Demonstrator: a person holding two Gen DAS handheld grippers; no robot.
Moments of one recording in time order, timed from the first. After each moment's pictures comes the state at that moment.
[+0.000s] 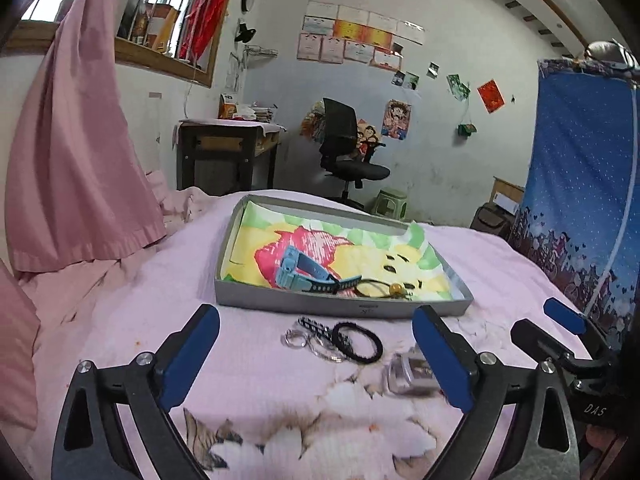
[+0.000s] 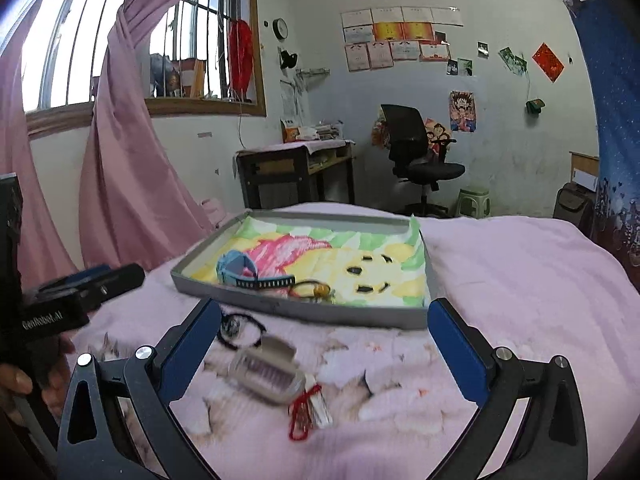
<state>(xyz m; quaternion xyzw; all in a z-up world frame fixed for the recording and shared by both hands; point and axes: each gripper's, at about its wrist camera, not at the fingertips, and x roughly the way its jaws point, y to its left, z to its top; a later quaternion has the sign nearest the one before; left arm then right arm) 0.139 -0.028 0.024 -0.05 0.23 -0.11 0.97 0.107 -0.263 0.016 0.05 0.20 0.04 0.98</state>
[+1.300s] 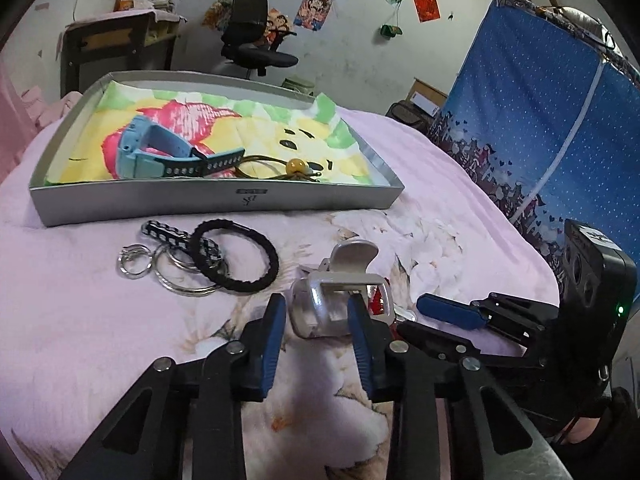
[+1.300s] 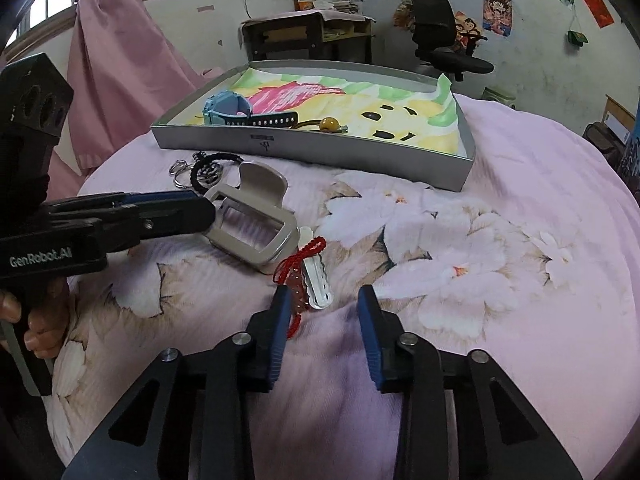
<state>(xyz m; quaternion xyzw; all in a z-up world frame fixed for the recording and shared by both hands) 0.195 -0.091 -0.039 -0.04 0.41 -0.30 0.86 0.131 -0.256 -0.042 0.02 0.42 0.07 0.91</state>
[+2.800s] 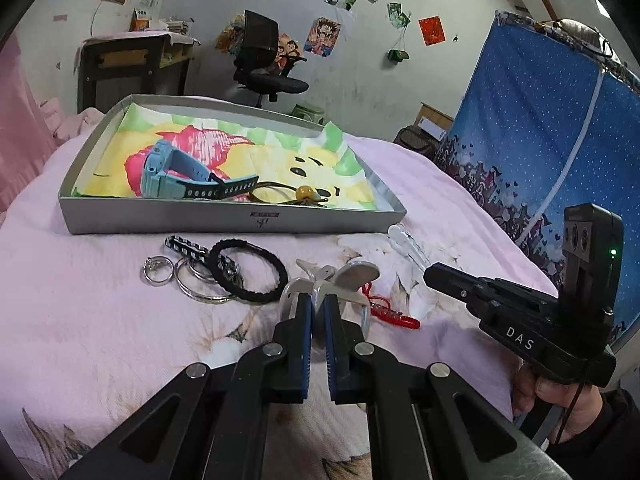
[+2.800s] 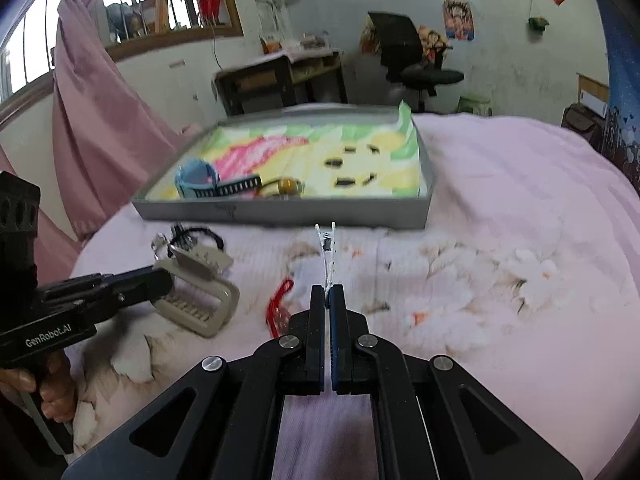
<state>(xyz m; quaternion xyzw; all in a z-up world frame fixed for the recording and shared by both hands) 0.180 -0.078 -0.029 -0.05 0.37 -0.28 0.89 0.144 -0.288 -0.024 0.08 0.34 0.04 0.93</state>
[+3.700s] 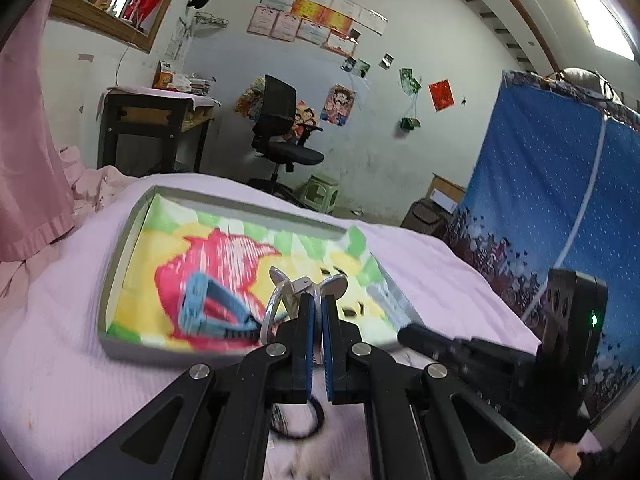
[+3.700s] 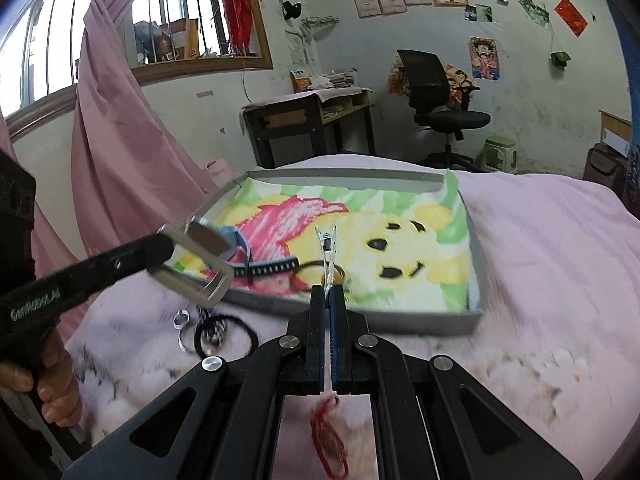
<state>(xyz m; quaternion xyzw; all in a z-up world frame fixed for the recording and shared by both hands) 0.236 -0.058 0.021 -0.10 0.25 -0.25 0.93 0.207 -0.260 0.004 0.07 0.28 0.09 0.95</state>
